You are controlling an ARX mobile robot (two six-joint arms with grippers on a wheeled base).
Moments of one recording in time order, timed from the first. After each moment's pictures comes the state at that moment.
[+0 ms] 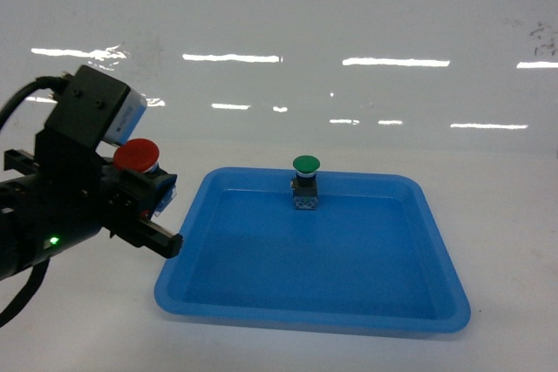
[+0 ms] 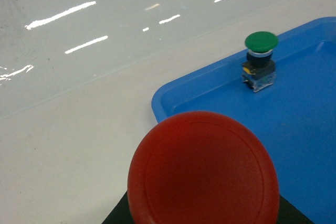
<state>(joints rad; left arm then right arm) -0.18 1.93 0.55 1.09 0.13 0.27 0.10 0.99 0.41 0.47 -0.05 -0.11</state>
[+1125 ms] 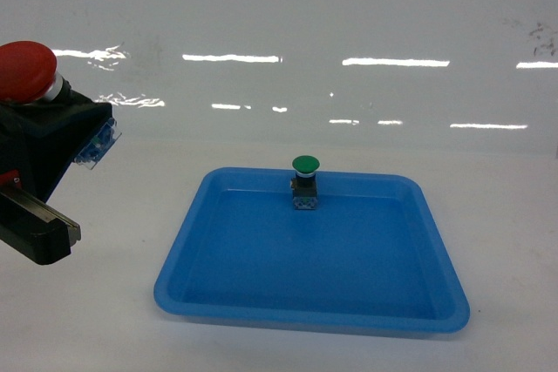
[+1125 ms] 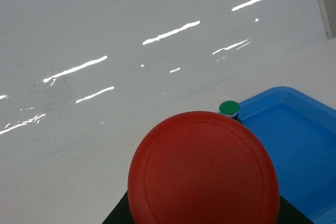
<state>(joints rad) -0.20 1.35 0.29 0.98 0.14 0.26 0.10 0.99 0.41 0.47 -0.05 -0.11</state>
